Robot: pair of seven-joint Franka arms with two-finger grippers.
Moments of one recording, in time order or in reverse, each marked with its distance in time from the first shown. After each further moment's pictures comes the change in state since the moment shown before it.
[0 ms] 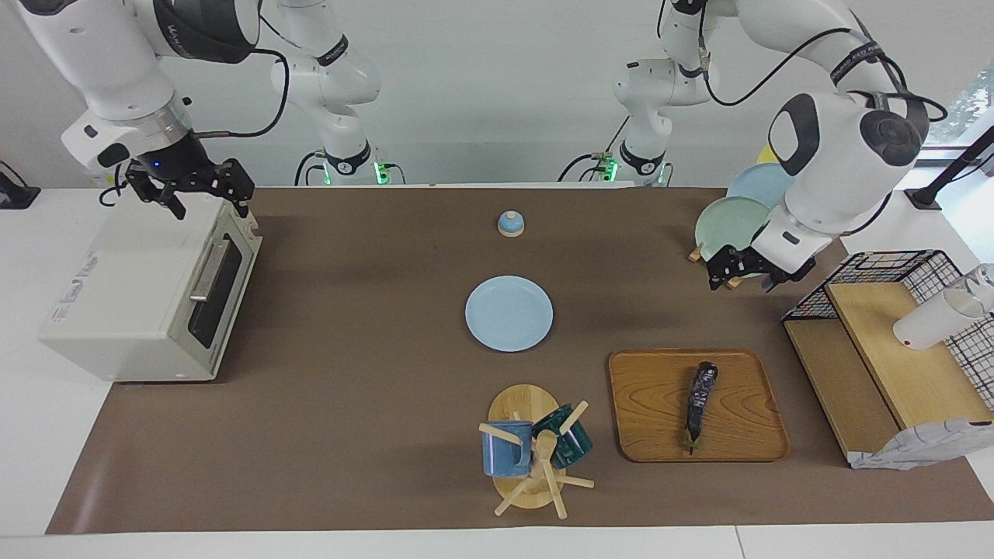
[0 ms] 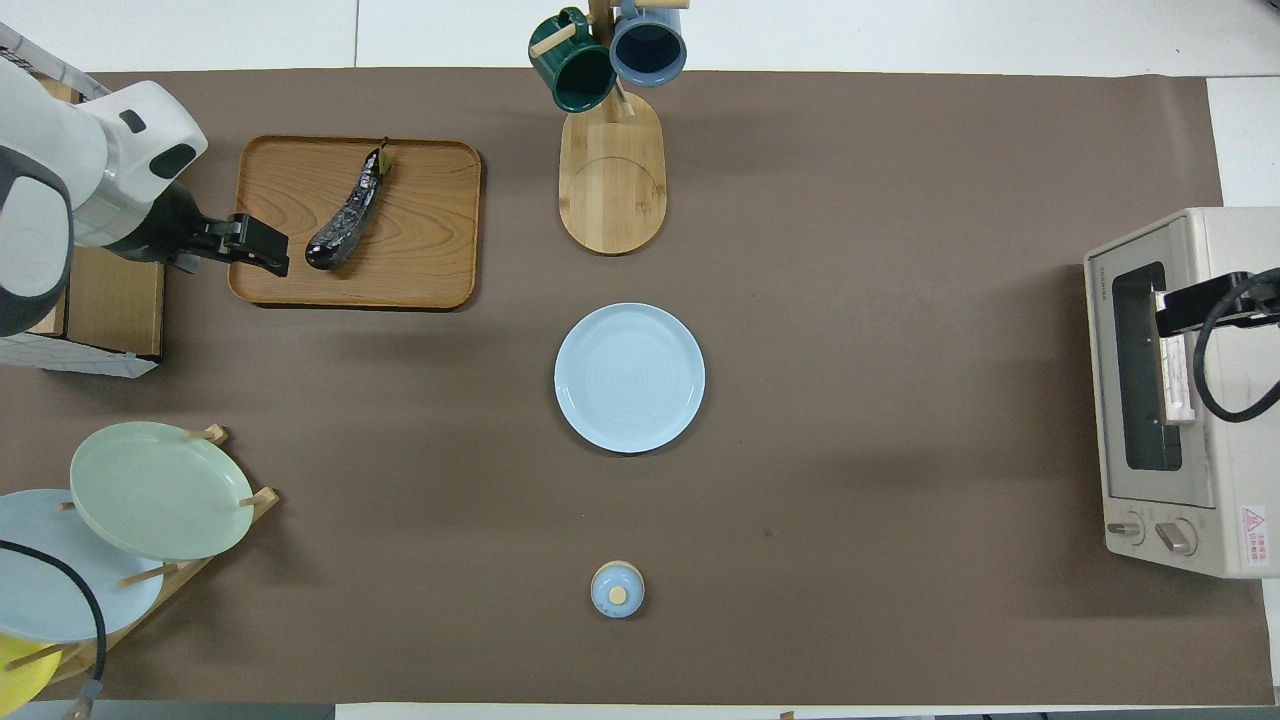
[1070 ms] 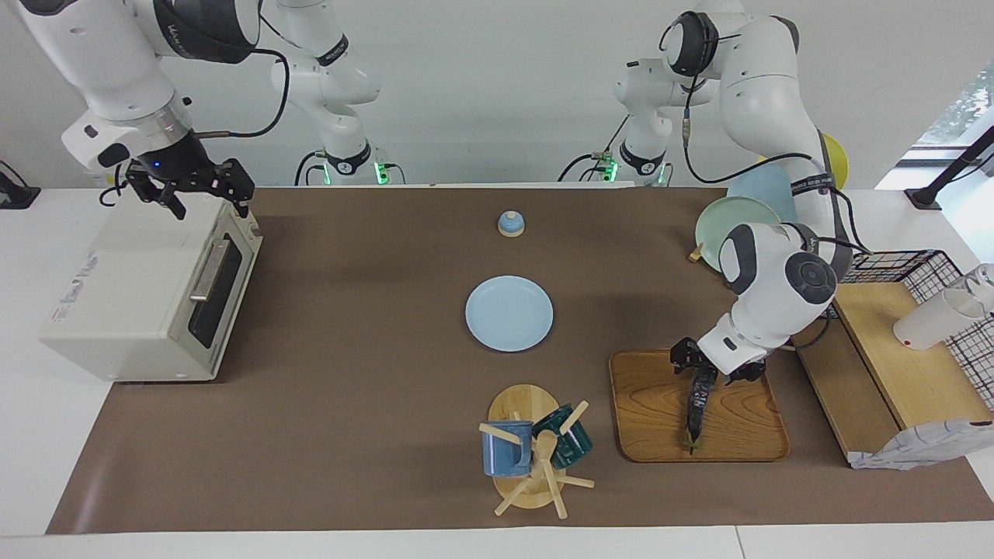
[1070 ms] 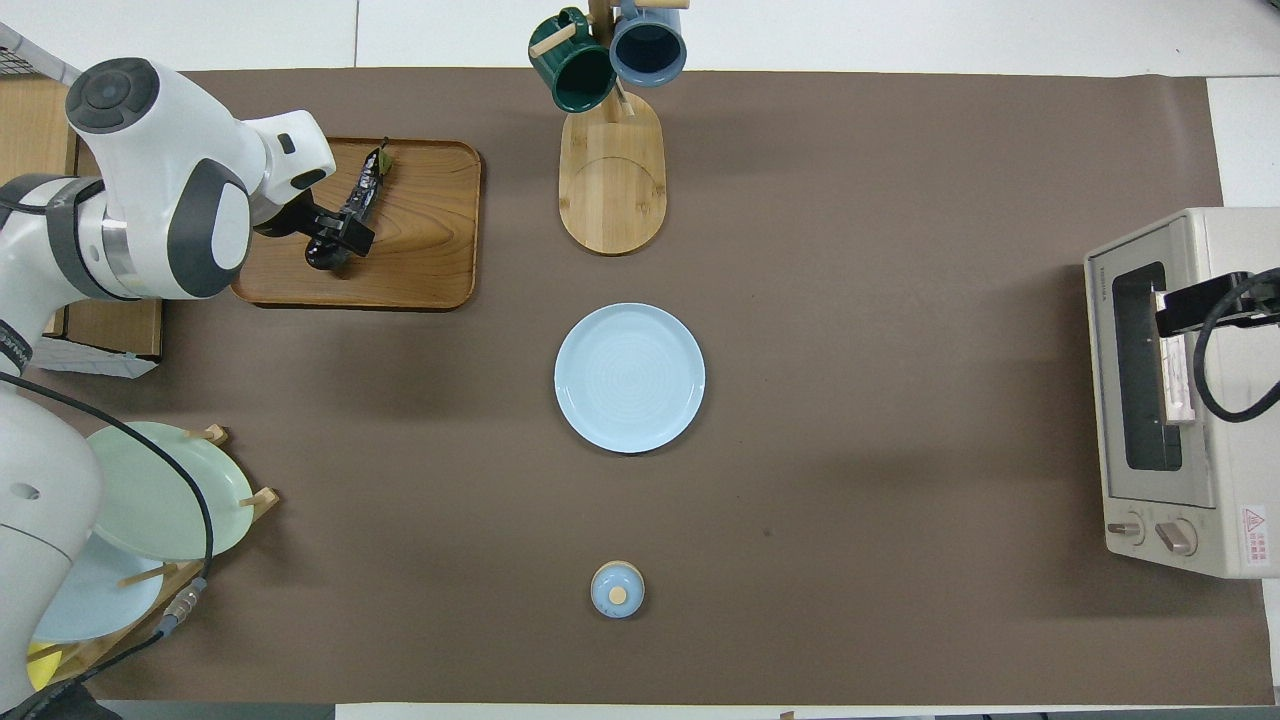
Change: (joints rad) left arm -0.040 0.288 0.004 0.054 0.038 0.288 0.228; right arm 0.000 0.000 0.000 0.000 0.000 0.000 0.000
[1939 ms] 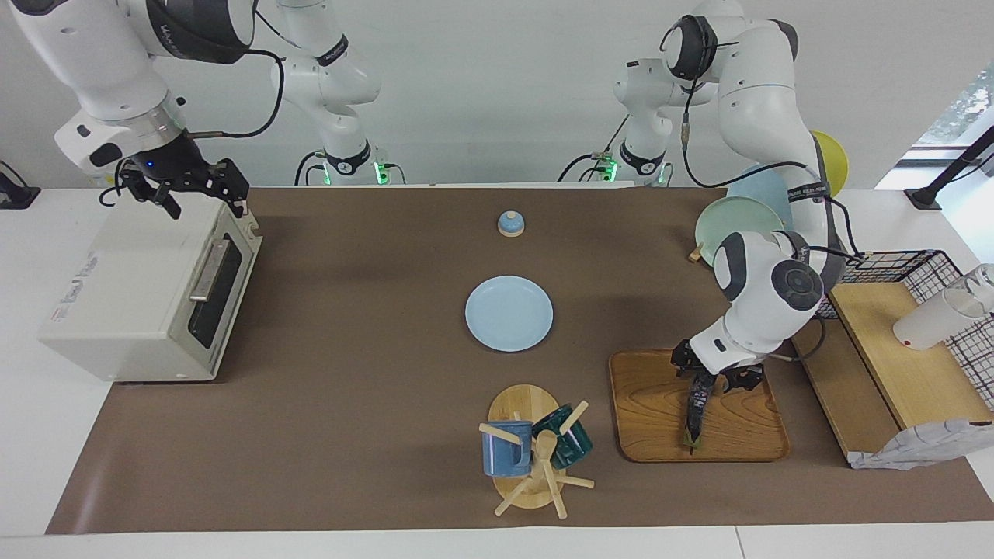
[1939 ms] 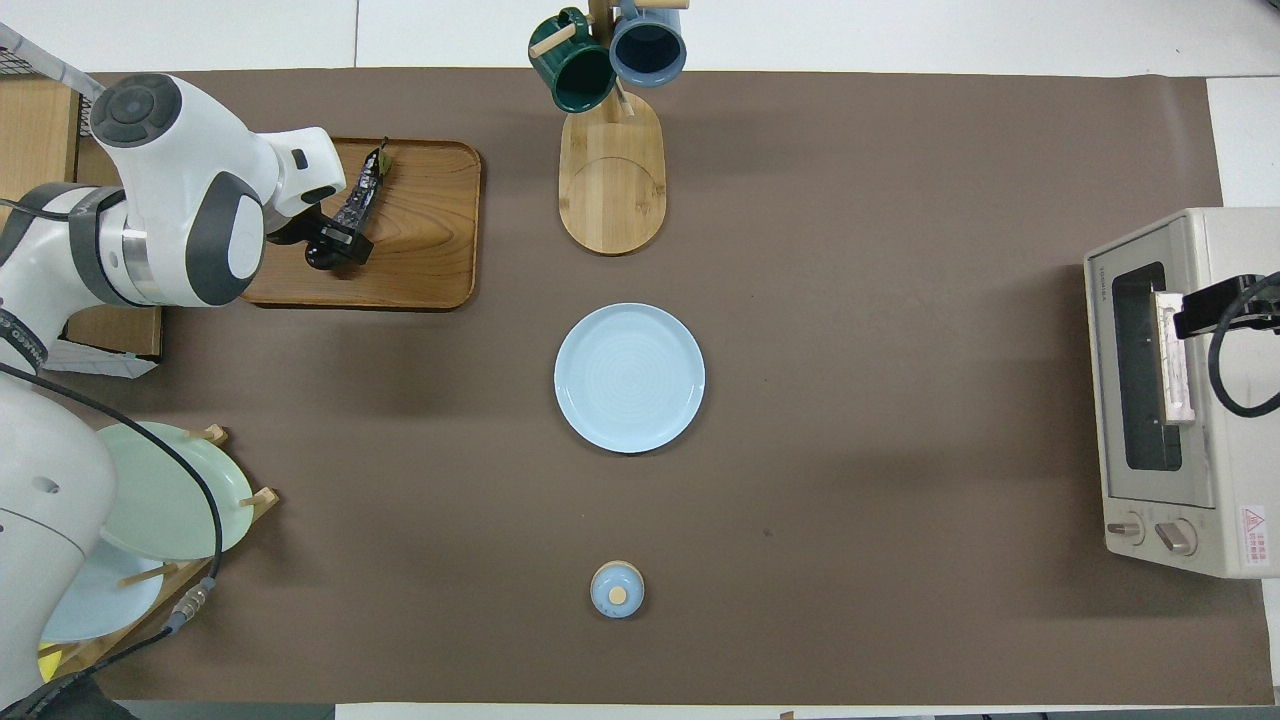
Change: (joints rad) left arm -0.003 0.013 0.000 -0.026 0.016 0.035 0.062; right arm -0.016 -0.004 -0.008 -0.029 0.000 0.034 0.000
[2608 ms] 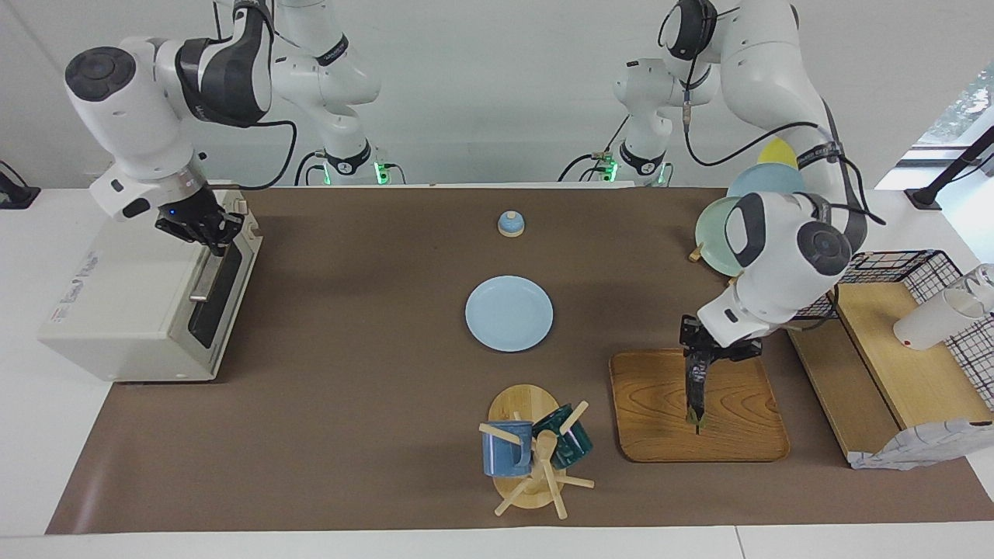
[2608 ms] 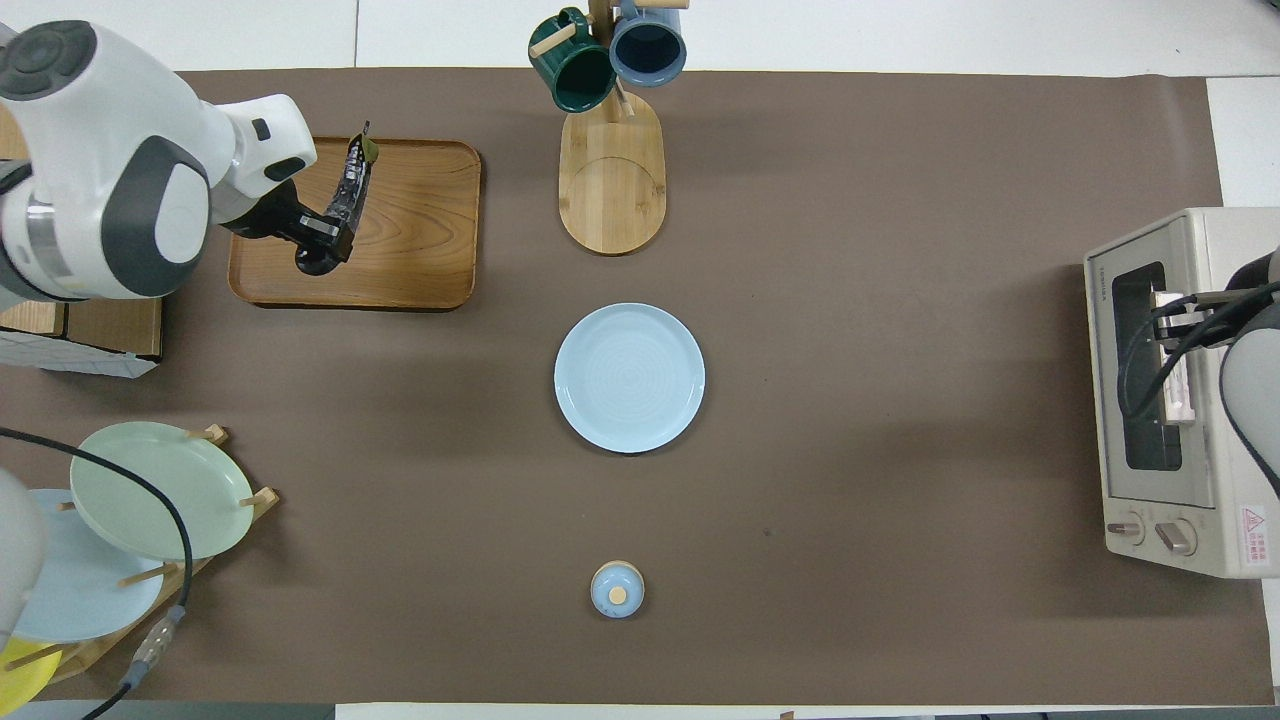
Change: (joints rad) left arm -0.014 -0.165 -0.005 0.030 -0.098 -0.245 -0.088; right arm -0.004 0.015 -0.004 -0.208 -0.103 0.190 0.053
